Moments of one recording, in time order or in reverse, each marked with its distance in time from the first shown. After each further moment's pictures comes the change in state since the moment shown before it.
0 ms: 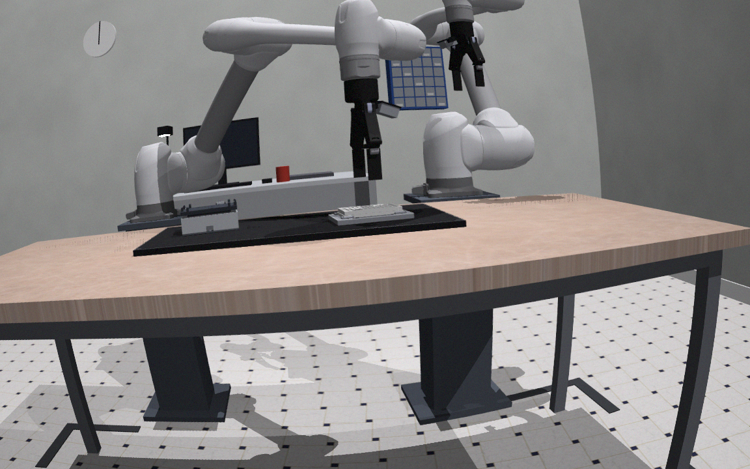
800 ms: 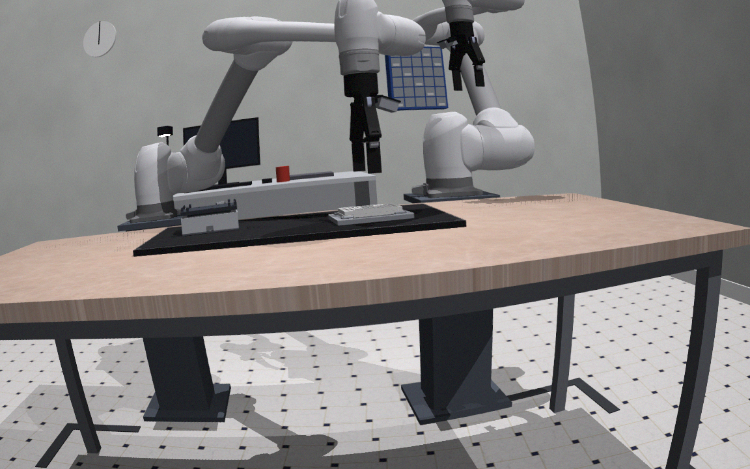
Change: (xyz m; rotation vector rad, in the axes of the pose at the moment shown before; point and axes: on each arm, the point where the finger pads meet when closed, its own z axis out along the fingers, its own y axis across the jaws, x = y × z) left arm 0.000 0.000 0.000 0.000 0.000 0.000; right arm 0.000 0.000 -0.014 0.000 0.000 0.000
